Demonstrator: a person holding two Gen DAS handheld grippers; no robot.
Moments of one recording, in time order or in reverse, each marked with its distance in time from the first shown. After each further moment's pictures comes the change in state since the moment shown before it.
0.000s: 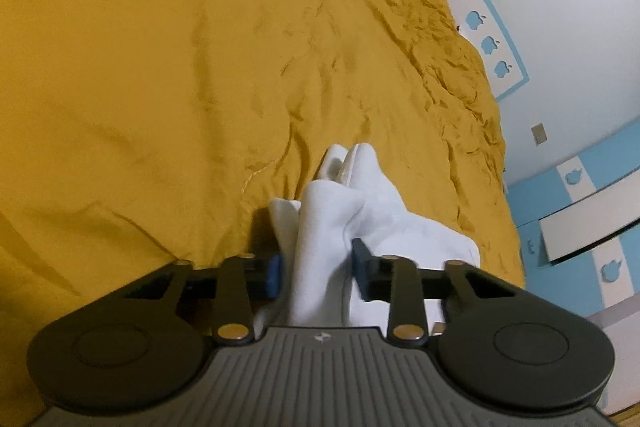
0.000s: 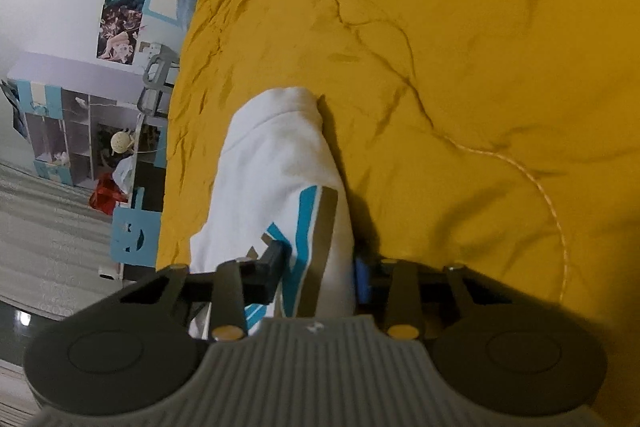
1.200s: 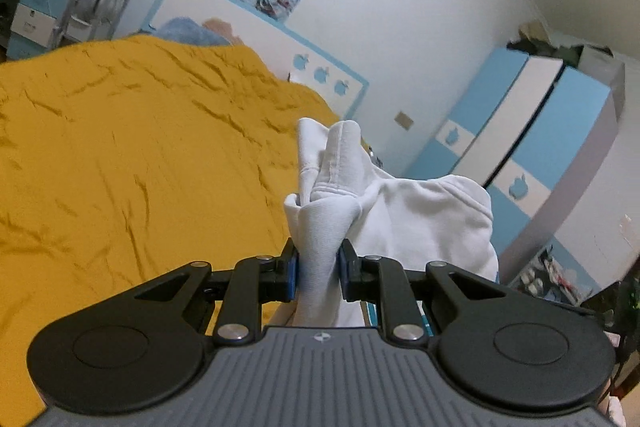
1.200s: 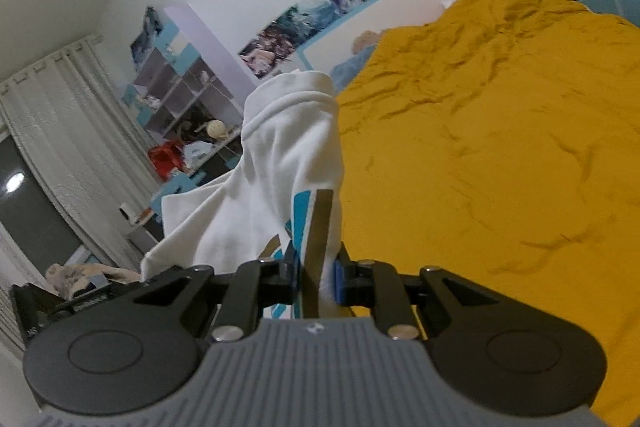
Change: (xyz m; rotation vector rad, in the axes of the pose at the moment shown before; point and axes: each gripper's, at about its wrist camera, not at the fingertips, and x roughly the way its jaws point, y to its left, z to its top) left arm -0.277 -0.174 -0.175 0.414 -0.205 -0.203; right arm -0.365 0.128 -0.193 -0.551 -0.284 0.077
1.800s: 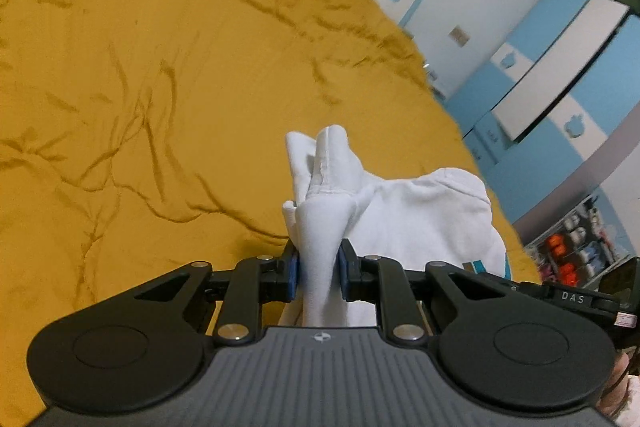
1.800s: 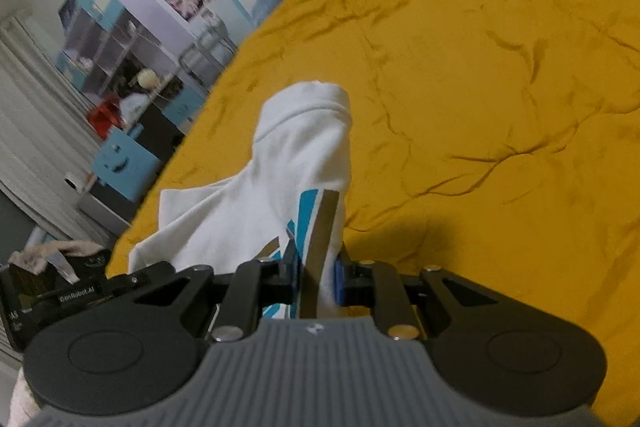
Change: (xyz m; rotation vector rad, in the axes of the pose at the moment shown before) left arm 0.114 0.072 -0.037 -0.060 0.288 0.126; right arm 0.085 -0.102 -0.033 0.092 0.221 -0.151
